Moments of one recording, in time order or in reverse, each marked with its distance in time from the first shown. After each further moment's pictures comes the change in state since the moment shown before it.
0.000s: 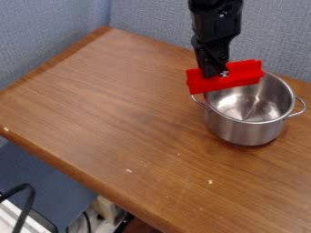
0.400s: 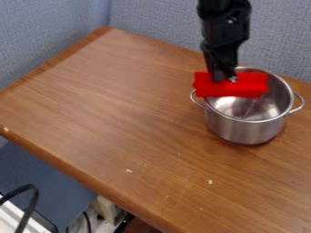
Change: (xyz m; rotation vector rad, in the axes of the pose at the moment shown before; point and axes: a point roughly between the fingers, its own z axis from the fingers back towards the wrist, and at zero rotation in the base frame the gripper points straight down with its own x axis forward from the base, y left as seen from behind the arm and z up) arm 0.015 -0.014 -0.013 -0.025 -0.020 -0.049
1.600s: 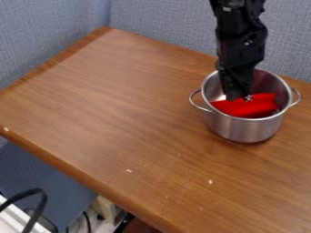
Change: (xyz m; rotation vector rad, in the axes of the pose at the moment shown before) arm 0.010 -0.002 -0.028 -0.032 0.014 0.024
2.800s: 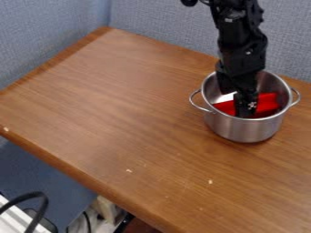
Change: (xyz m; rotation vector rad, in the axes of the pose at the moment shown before) arm 0.003 -0.001 -0.022 -0.064 0.003 0.029
